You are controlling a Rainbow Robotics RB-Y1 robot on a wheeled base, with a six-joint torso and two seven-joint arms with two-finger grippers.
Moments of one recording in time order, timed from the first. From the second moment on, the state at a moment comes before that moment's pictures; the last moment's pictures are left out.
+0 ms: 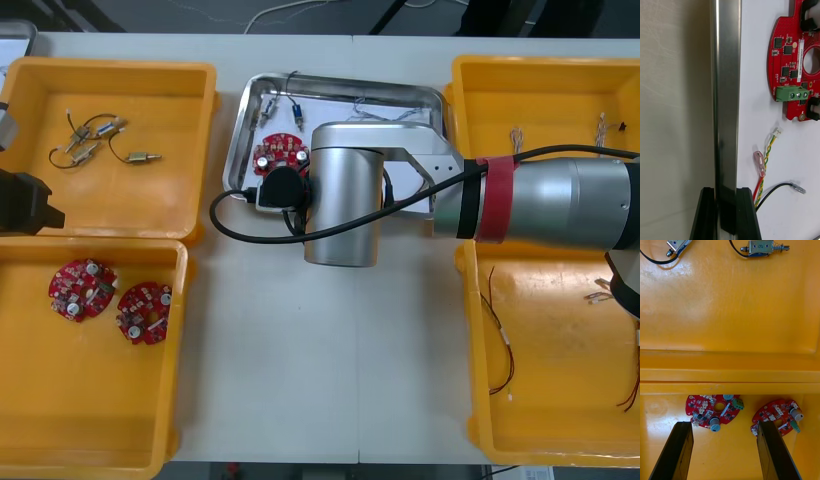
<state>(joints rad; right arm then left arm) -1.28 -0.49 1.31 -1.54 -0.57 1.29 1.53 -0.28 0.88 0.20 -2.01 0.91 1.73 -1.21</state>
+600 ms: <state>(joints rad) -1.30 -0.49 1.31 -1.43 -0.50 1.14 1.62 -0.28 0.88 0.20 -2.01 0.91 1.73 -1.21</state>
